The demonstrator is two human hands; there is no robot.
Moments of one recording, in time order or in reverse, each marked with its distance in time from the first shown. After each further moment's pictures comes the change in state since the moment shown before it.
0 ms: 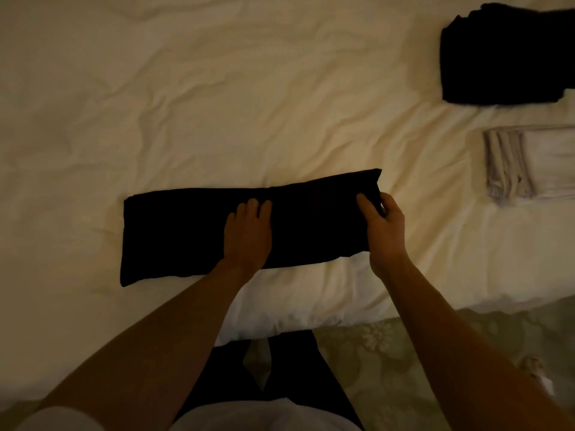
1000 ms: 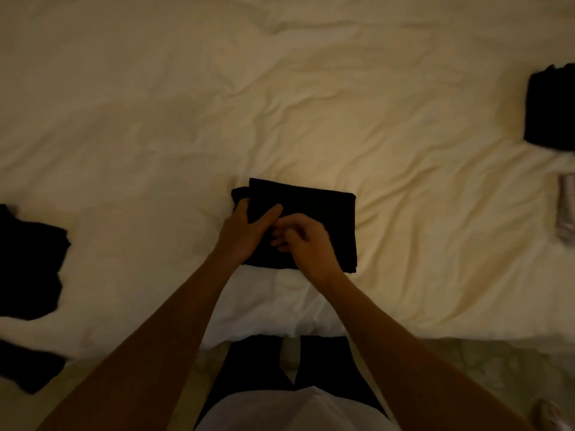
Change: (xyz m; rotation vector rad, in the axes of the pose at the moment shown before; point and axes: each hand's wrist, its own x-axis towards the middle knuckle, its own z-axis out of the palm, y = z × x) left_hand -0.065 -0.157 -0.085 -1.077 -0.083 -0.570; right_hand -0.119 0.025 0.227 -0.371 -0.534 -0.104
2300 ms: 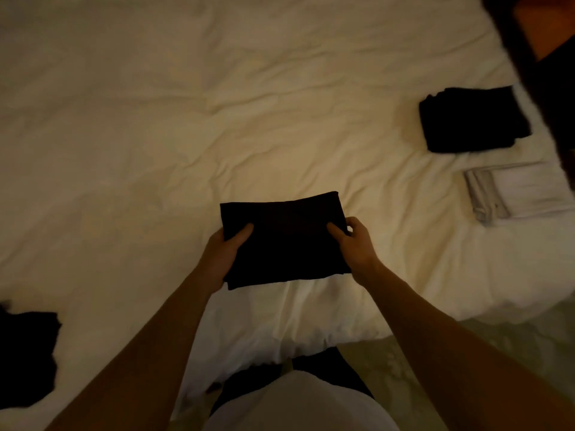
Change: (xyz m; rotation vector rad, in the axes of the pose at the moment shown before) left_hand -0.014 0.064 0.000 -0.338 -0.219 0.003; right_hand -0.014 -0.009 -0.141 0.205 0.392 0.175
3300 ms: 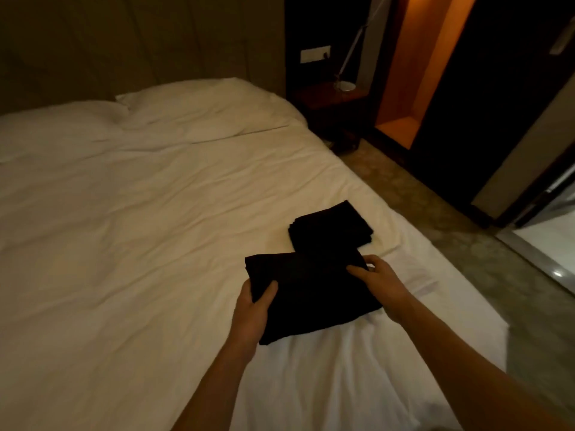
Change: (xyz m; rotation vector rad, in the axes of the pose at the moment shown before) left_hand -0.021 0.131 0.392 0.151 -0.085 0.373; right_hand 0.054 -0.101 -0.391 0.238 0.133 -0.196
